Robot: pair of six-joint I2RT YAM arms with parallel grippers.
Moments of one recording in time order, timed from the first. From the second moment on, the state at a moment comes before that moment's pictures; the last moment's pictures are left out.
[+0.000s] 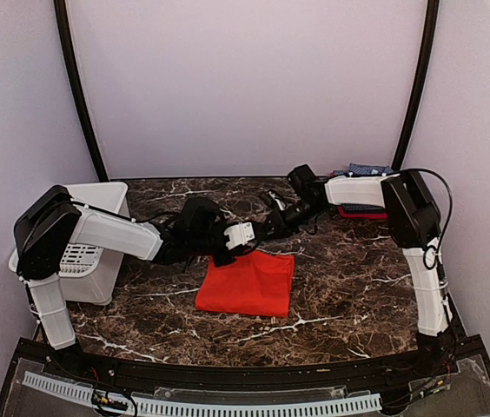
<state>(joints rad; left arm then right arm) -0.82 1.87 1.06 0.24 0.09 0.69 0.54 2.31 1.74 -0.54 -0.83 0.11</state>
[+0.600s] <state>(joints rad) -0.63 1.60 1.00 0.02 0.15 -0.01 0.47 1.88 1.28 -0.50 -0.70 0.07</state>
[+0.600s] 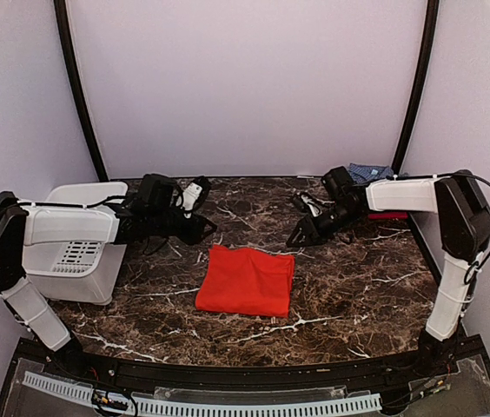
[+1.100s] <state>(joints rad) -0.58 1.71 0.95 -0.03 0.28 -0.21 0.52 2.02 1.30 -0.49 -0.67 0.05</state>
